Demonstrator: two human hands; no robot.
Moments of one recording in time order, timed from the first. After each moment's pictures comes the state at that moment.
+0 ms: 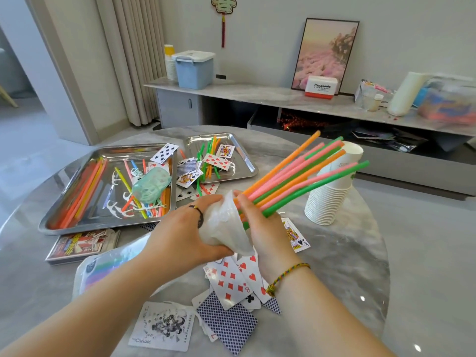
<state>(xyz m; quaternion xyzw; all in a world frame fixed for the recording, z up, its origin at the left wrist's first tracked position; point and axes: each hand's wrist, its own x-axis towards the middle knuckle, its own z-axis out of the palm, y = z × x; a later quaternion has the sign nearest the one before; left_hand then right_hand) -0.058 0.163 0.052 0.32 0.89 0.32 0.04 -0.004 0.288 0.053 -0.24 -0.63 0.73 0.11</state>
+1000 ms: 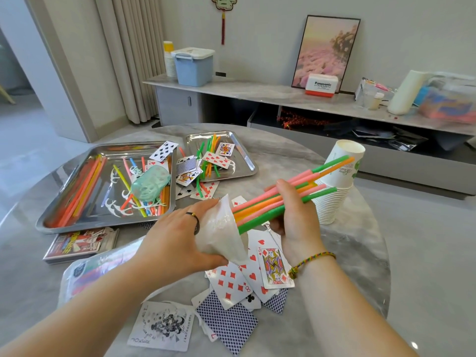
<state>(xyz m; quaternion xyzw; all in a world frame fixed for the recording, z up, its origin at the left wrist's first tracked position) -0.059 0.155 0.049 0.34 0.91 0.22 0.05 -0.002 0.321 0.061 -0.25 -0.57 0.75 0.23</state>
